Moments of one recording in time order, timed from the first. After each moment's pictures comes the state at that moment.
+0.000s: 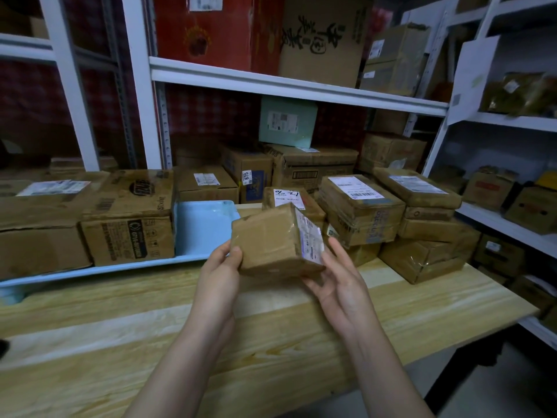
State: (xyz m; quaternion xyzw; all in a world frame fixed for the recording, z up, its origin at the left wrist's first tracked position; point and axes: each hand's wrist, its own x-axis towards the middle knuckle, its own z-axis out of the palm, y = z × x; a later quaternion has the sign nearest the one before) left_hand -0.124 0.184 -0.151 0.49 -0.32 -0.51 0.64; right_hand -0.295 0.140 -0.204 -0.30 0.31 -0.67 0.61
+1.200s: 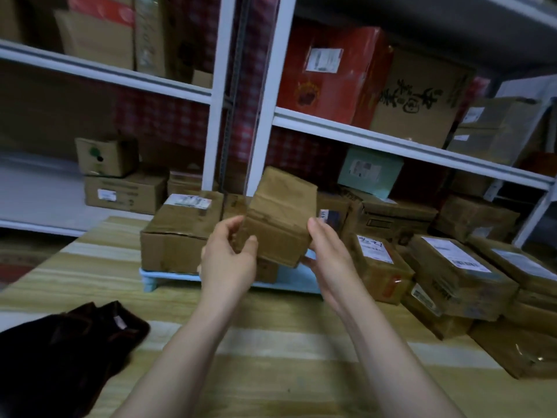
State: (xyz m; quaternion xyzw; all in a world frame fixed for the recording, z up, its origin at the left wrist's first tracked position) left_hand 0.043 0.187 -0.128 0.57 -0.39 -0.24 0.68; right_hand -0.094 0.129 -0.108 -0.56 0.41 -0.52 0.50
